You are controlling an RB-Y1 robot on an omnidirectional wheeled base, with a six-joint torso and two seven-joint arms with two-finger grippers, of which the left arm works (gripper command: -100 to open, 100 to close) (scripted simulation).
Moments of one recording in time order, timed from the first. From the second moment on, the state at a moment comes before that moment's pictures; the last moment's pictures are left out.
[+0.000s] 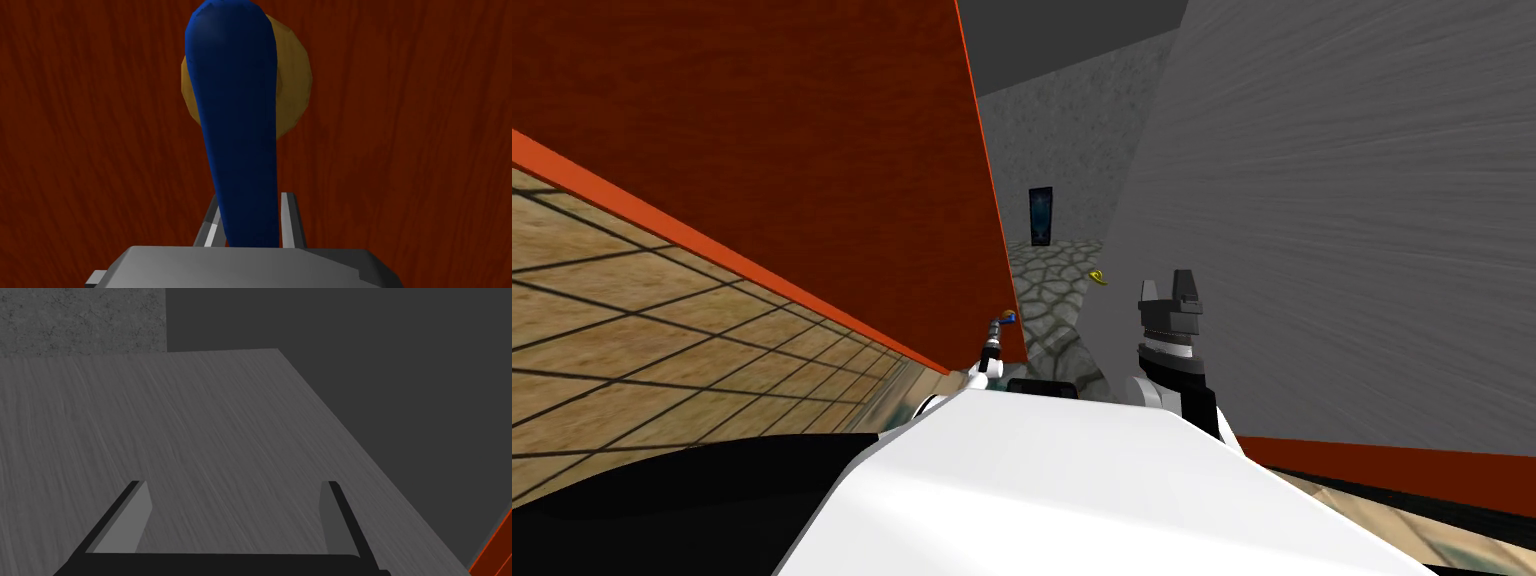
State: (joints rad) arm -0.18 0.07 0.03 -0.58 0.18 -0.80 -0.12
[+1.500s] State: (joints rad) arm -0.20 0.06 0.19 -0.56 0.26 -0.83 -0.18
